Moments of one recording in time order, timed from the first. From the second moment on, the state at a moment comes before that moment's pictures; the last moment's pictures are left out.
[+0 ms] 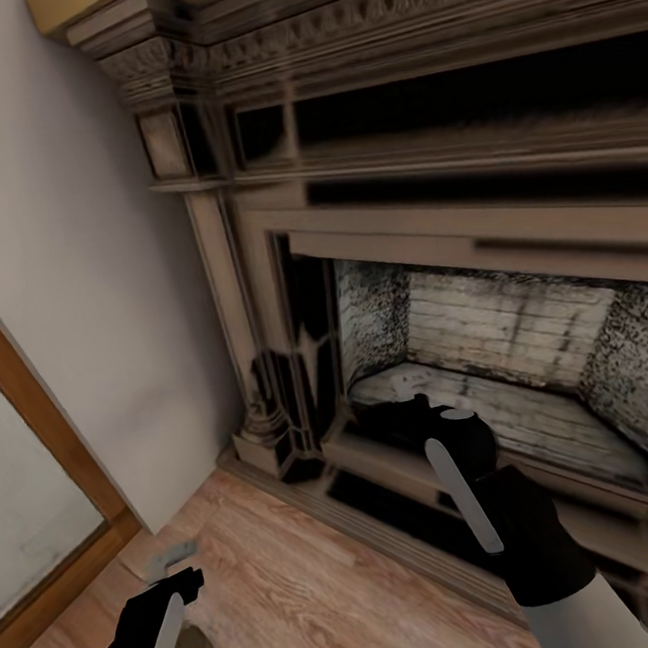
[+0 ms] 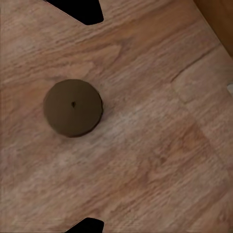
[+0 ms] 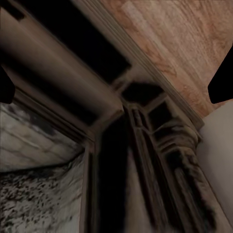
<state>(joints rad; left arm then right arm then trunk) -0.31 0.03 0.12 -1.06 0.23 0.57 0.41 -0.59 0.07 0.30 -1.56 -0.24 0.90 -0.16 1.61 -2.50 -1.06</state>
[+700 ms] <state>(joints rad) -0.34 0.04 0.14 -1.05 0.22 0.58 0.40 -0.57 0.05 0.30 -1.60 -0.24 0.90 -0.15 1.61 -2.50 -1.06</state>
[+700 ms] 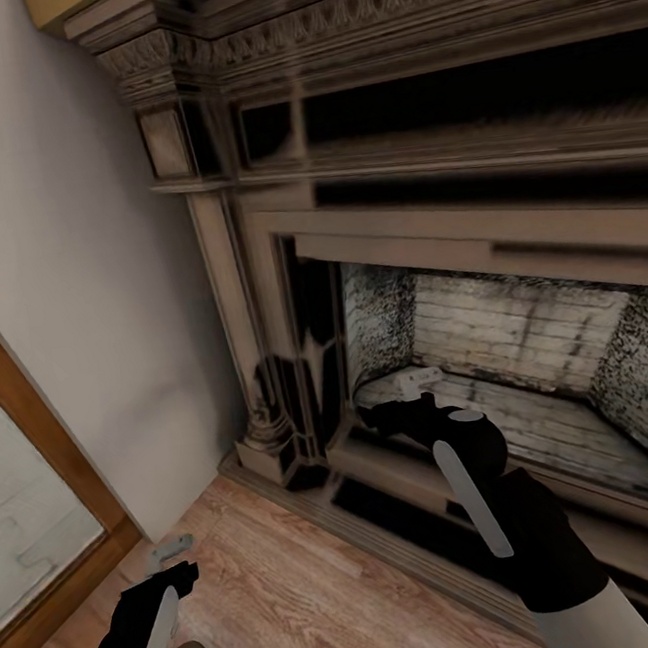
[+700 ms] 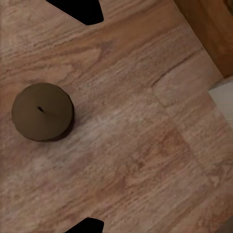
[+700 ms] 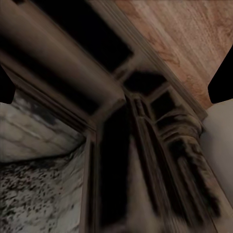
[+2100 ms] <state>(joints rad) -0.50 0.06 0.15 -0.77 0.22 0.54 0.36 -0.57 0.05 0.30 -1.61 -0.24 0.90 -0.15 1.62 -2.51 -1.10</state>
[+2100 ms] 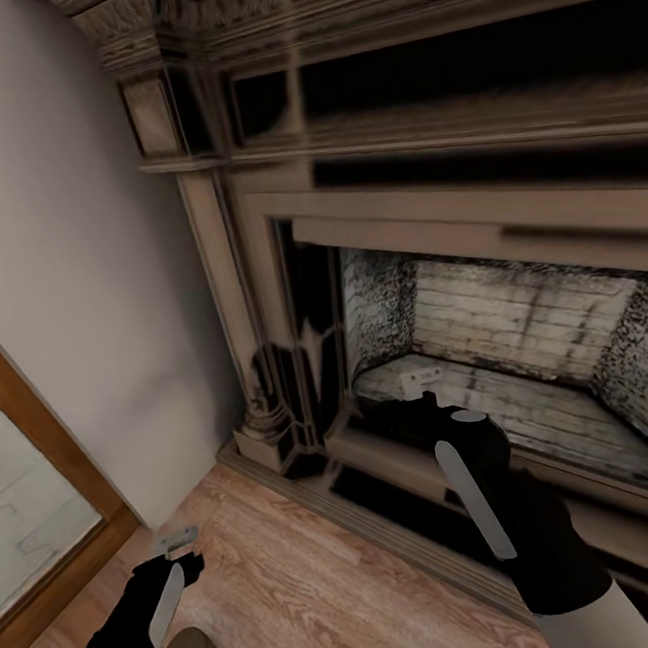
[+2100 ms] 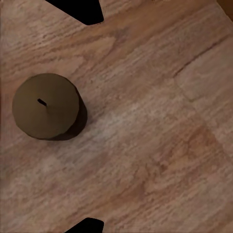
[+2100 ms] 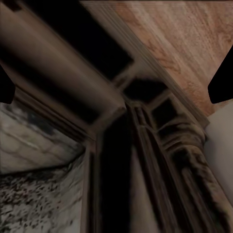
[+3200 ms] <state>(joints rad) -0.45 0.11 0.23 -0.68 0.18 0.37 0.19 -0.56 0.07 0.33 -1.60 -0.24 0.90 -0.16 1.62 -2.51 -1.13</state>
